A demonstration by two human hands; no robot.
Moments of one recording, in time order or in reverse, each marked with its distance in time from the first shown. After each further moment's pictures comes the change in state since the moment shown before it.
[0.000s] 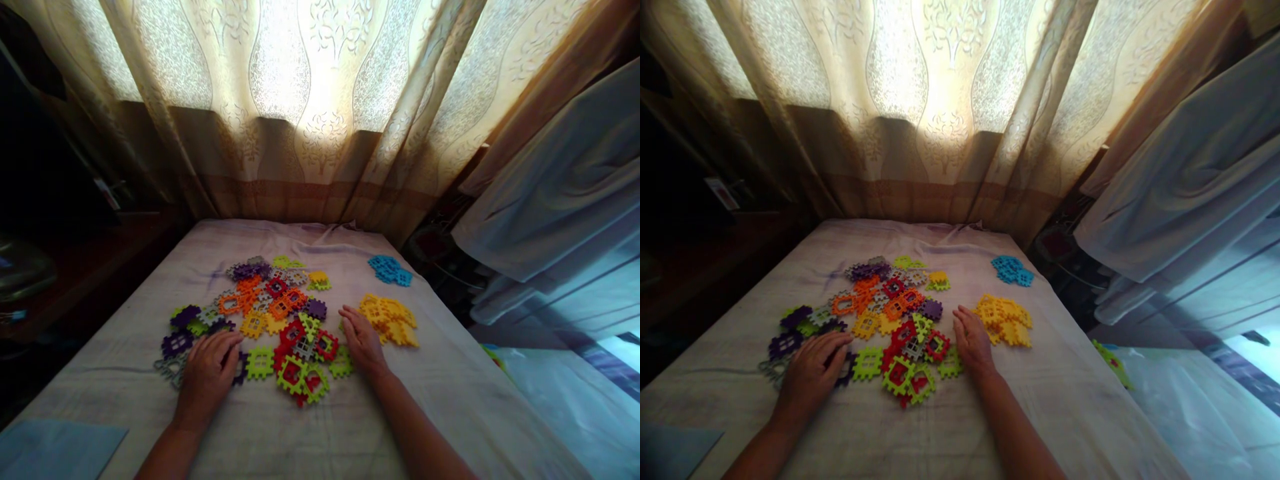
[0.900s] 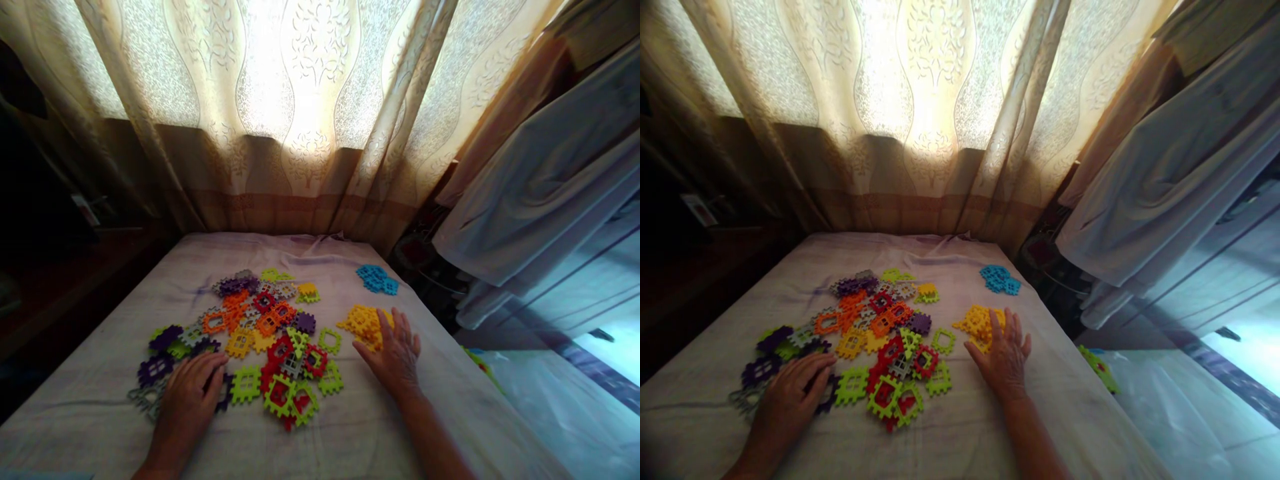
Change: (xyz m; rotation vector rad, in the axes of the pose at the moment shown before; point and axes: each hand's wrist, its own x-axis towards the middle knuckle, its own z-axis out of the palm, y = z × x) left_hand -0.002 -0.012 0.006 0.042 0.024 0.053; right_hand -0.011 0.017 -0.060 -0.703 0.123 0.147
